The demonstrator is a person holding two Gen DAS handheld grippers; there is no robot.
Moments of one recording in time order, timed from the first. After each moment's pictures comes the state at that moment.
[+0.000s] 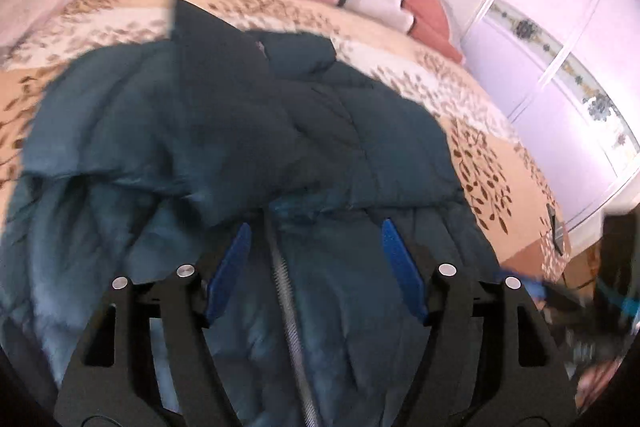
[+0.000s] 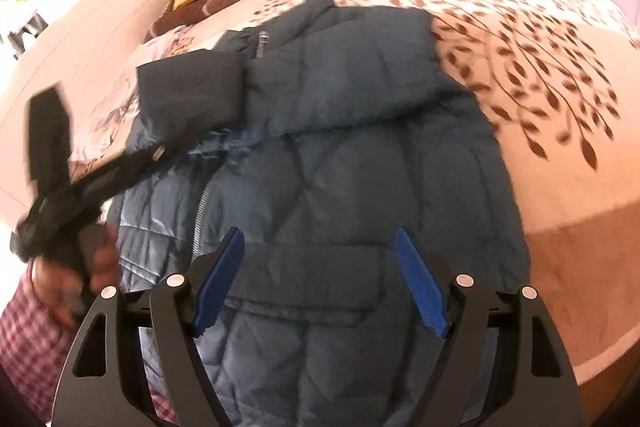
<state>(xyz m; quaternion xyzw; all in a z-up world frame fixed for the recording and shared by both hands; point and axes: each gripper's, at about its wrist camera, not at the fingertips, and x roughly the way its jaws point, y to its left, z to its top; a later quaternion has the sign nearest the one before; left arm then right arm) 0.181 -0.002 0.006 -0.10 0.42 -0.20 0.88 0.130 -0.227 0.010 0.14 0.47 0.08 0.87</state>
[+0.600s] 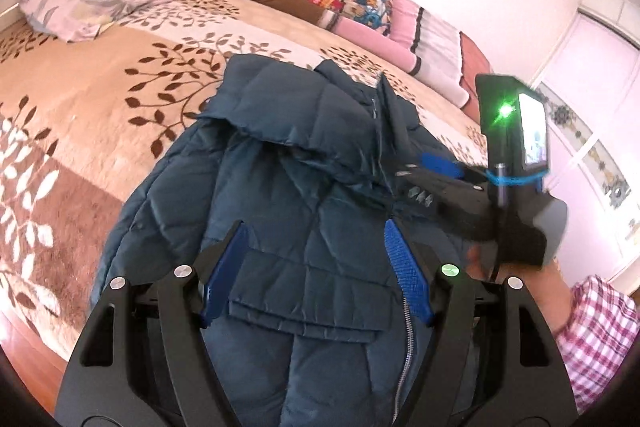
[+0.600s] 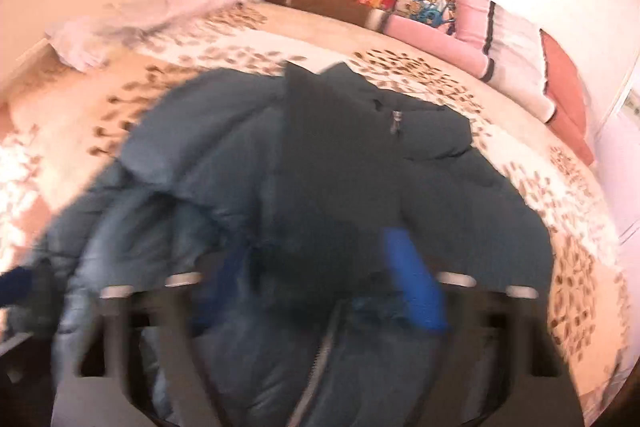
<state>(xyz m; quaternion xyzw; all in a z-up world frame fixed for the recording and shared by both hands) 0.105 0.137 0.010 -0.20 0.37 -0.09 0.90 0.253 -0.034 0.003 -0.13 0.43 0.08 0.89</state>
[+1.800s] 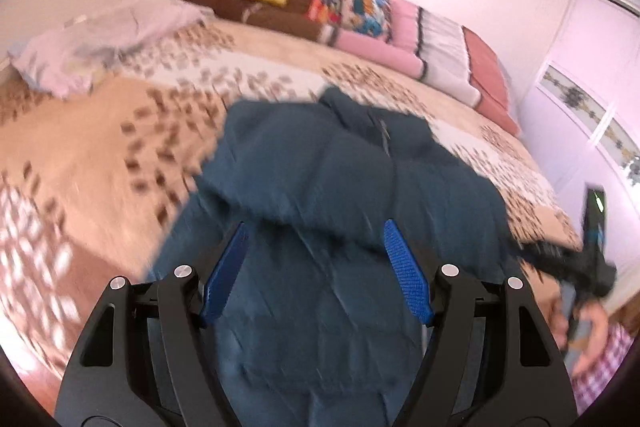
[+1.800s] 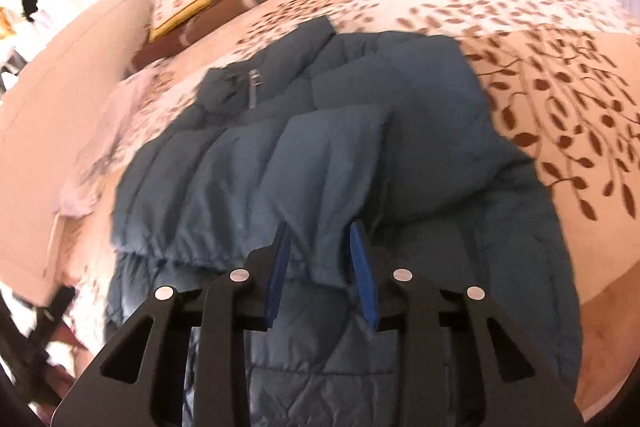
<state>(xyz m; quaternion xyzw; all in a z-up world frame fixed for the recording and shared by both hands) 0.157 0.123 0.044 -0.13 0.35 -0.06 0.93 0.212 -0.221 0.002 0.20 0.46 0.01 0.87</state>
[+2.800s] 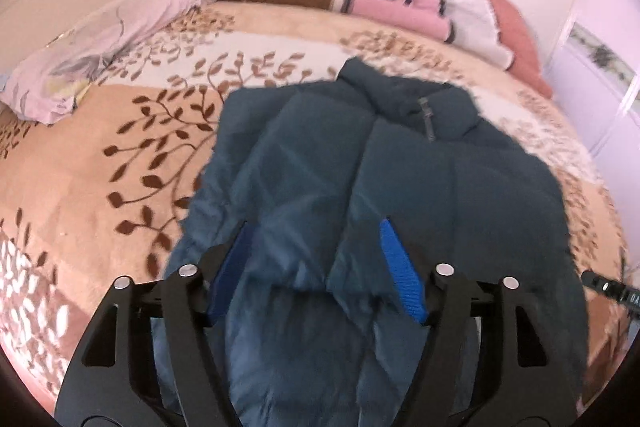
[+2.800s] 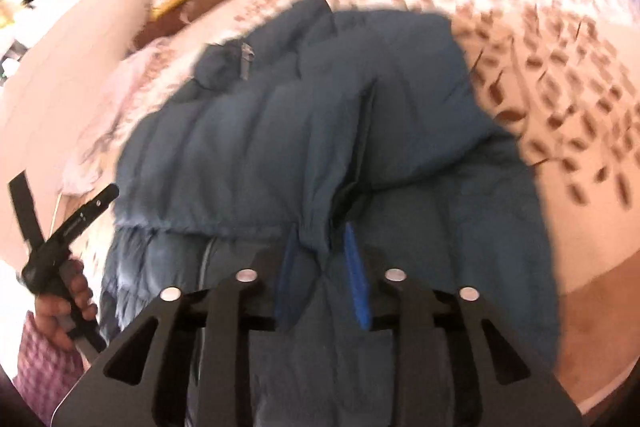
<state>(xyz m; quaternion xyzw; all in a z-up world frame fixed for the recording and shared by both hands) 0.221 0.108 0.018 -0.06 0.41 -0.05 0.91 0.179 -0.244 0.012 0.18 0.49 0.05 0.85</state>
